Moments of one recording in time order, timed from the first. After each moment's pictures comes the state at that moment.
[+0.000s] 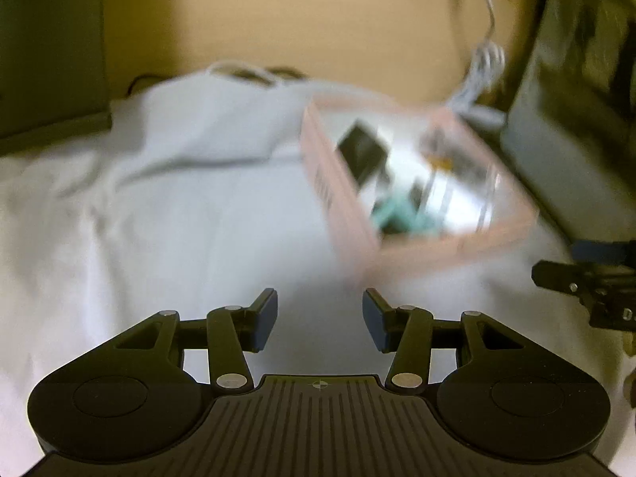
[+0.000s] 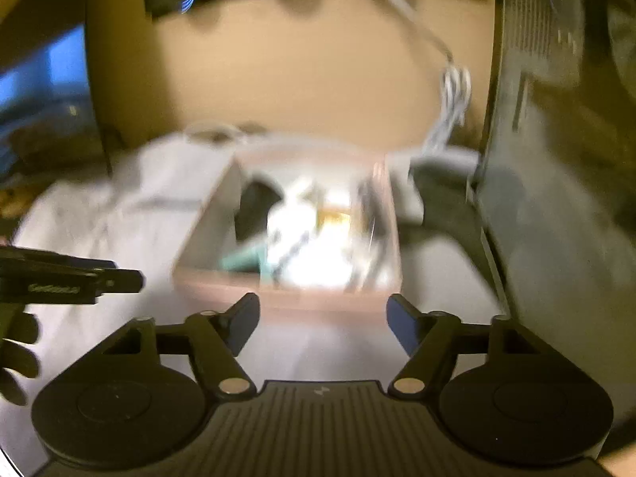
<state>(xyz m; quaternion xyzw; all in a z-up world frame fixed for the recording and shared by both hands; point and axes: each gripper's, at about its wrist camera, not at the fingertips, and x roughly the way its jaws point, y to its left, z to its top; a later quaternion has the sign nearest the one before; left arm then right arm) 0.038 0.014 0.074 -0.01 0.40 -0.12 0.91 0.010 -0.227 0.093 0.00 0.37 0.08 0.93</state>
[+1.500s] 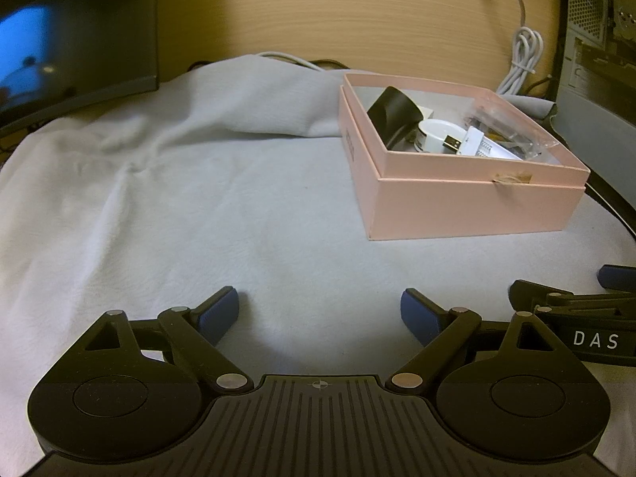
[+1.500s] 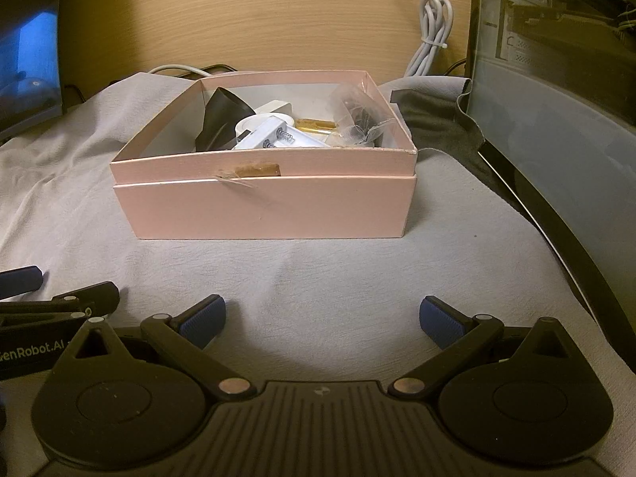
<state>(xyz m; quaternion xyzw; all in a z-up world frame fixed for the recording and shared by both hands) -0.004 -0.031 0.013 -0.01 0.33 0.01 0.94 0.007 -0.216 0.012 0.00 0.35 0.04 0.94</state>
